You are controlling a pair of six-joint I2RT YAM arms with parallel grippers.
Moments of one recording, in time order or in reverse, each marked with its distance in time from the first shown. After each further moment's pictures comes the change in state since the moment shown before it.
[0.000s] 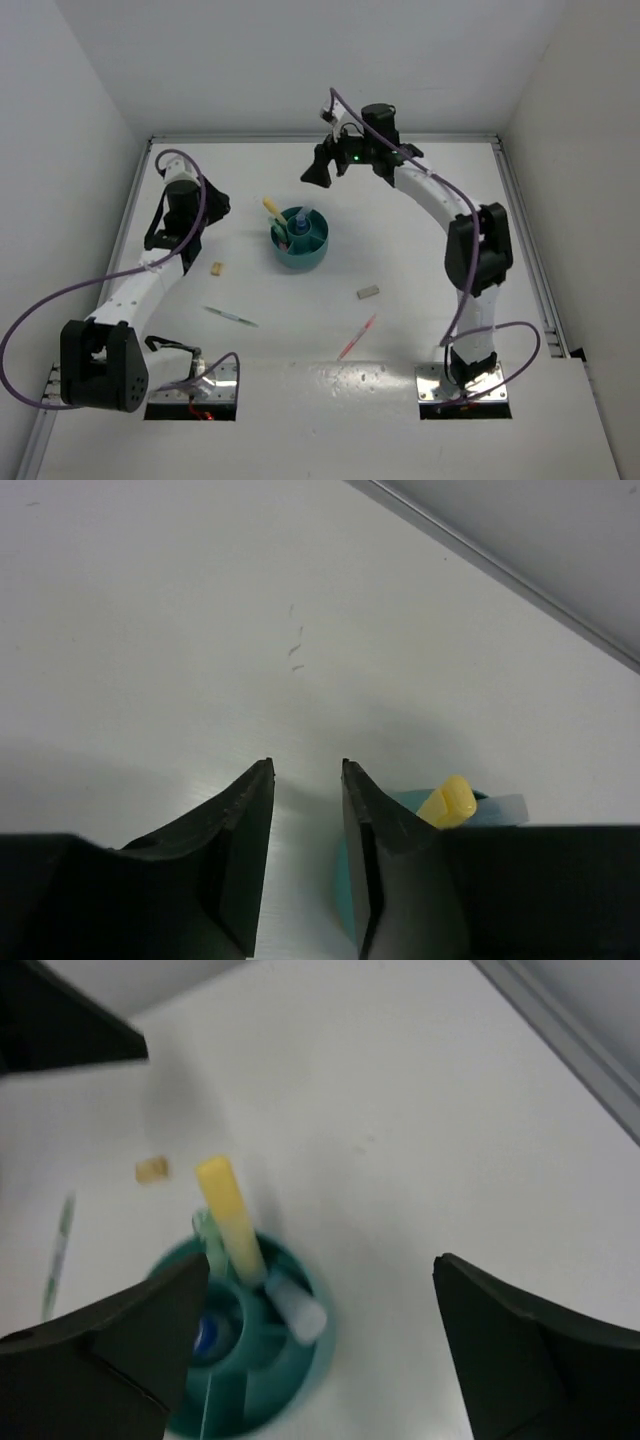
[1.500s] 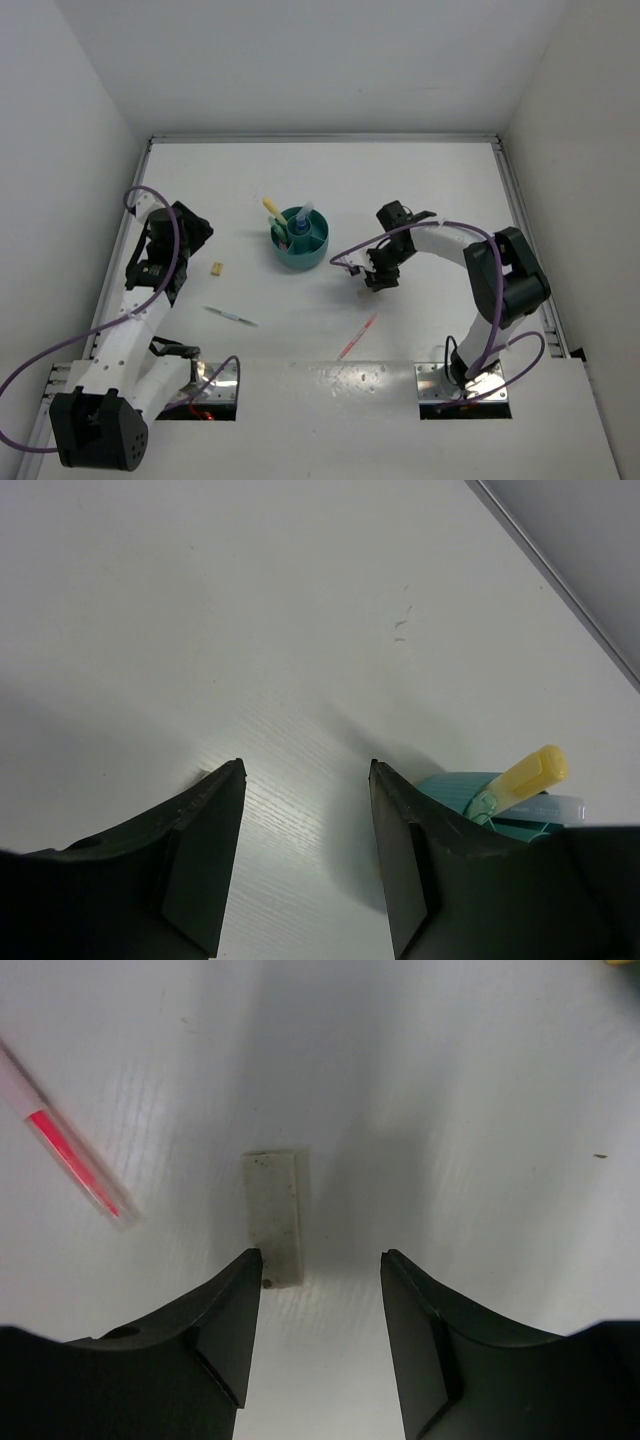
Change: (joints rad) left arm 0.067 -0.305 -0.112 -0.317 -0.136 -0.185; right arm 0.022 -0.352 -0.813 -0.568 0.216 -1.327
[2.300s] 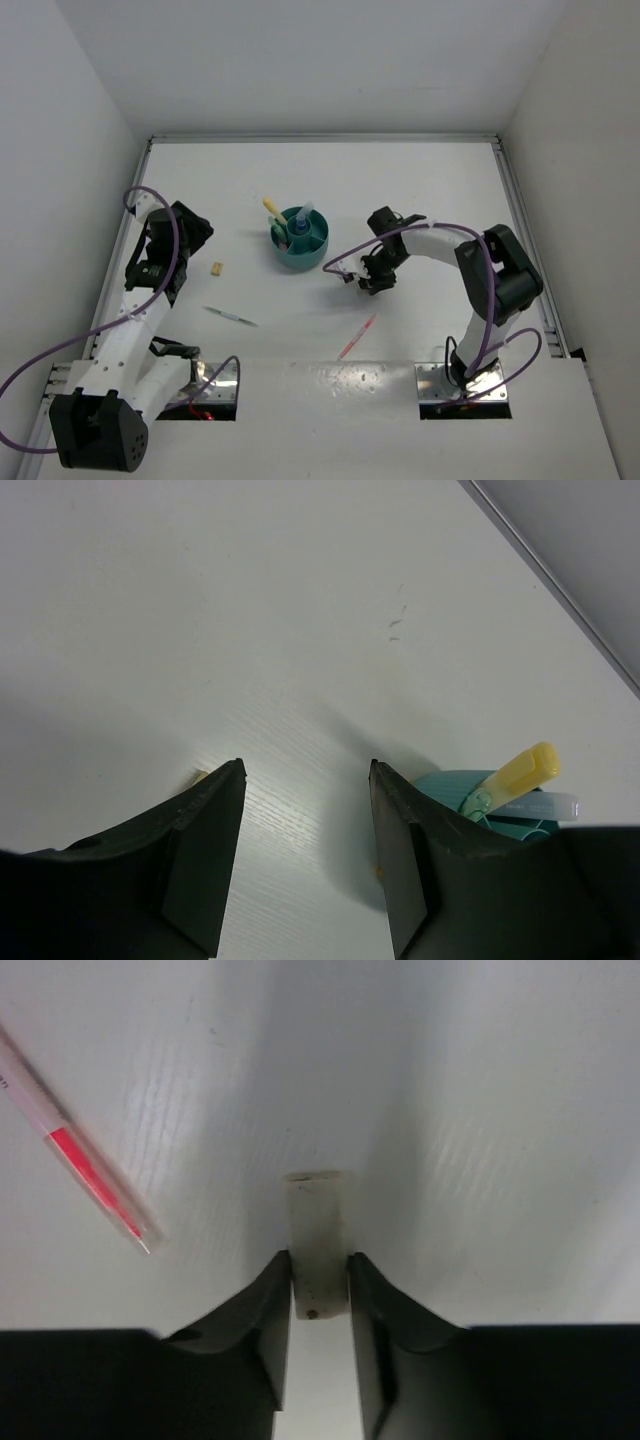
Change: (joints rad) left arm 0.000 -0.008 0.000 0.000 0.008 0.000; right arm 0.055 0.038 0.004 -0.024 0.055 0.038
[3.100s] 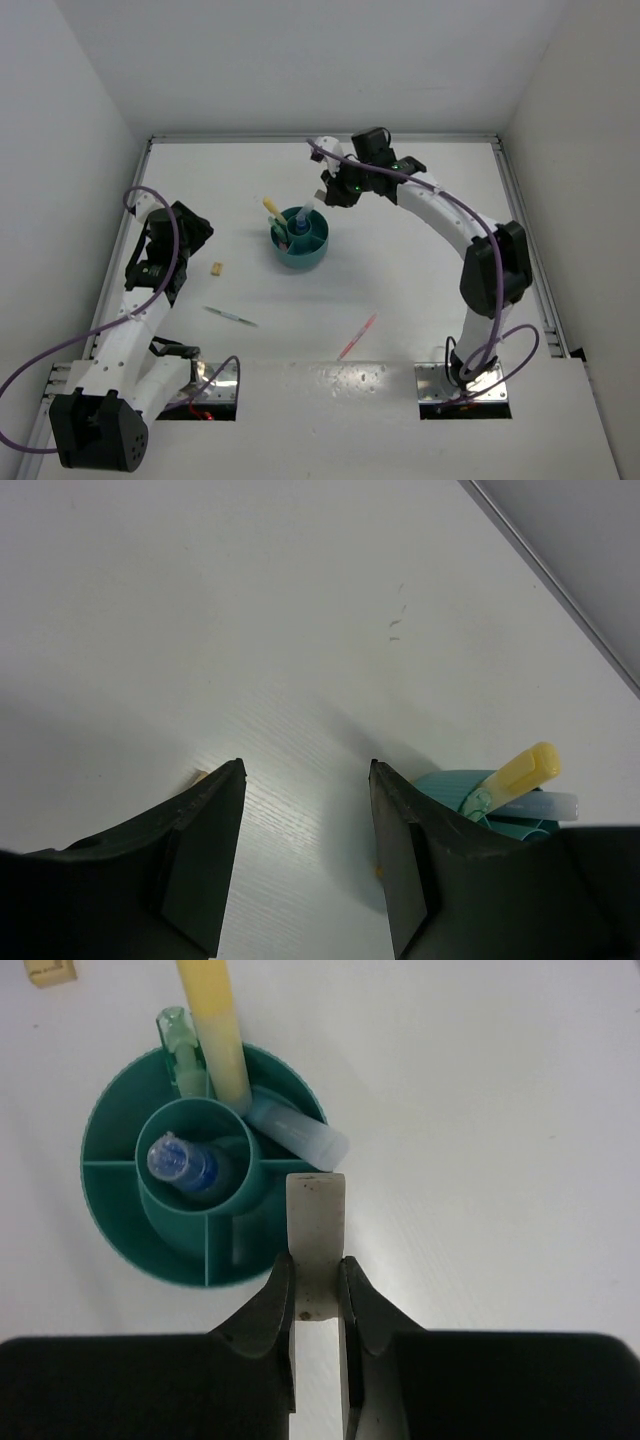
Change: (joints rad) left arm 0.000 0.000 0.000 0.000 0.000 0.000; right arm 0.022 0.022 0.572 0.201 0.120 0.895
